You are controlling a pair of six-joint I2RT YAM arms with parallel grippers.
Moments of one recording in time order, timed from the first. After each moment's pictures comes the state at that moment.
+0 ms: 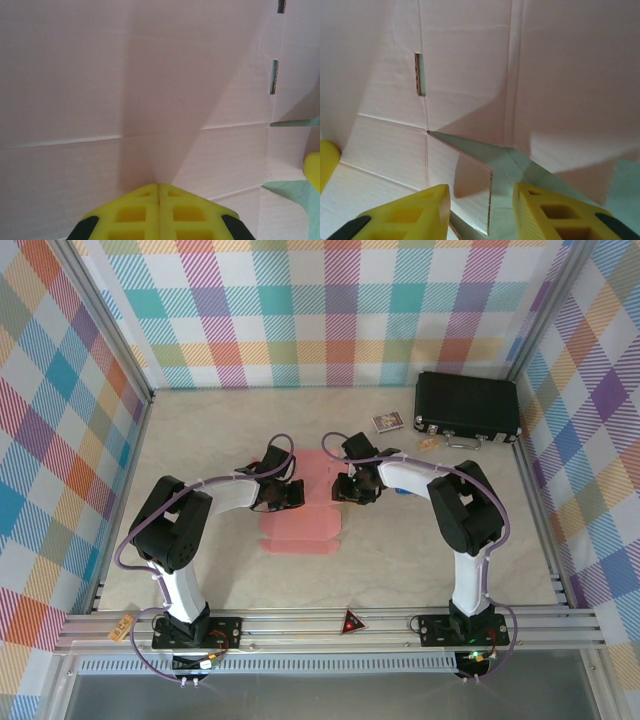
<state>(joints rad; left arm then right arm) -0.50 1.81 1.01 -0.26 0.20 -0.58 0.58 1.96 1.28 -0.51 -0.25 0.60</state>
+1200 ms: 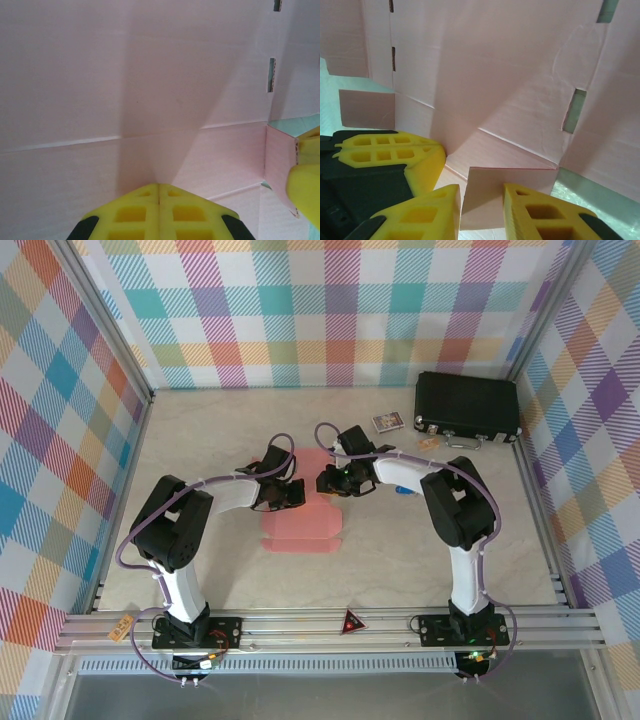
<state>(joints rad) -0.50 1.82 1.01 -0.24 0.20 -0.58 0.58 2.02 1.34 -0.37 -0.49 0.57</state>
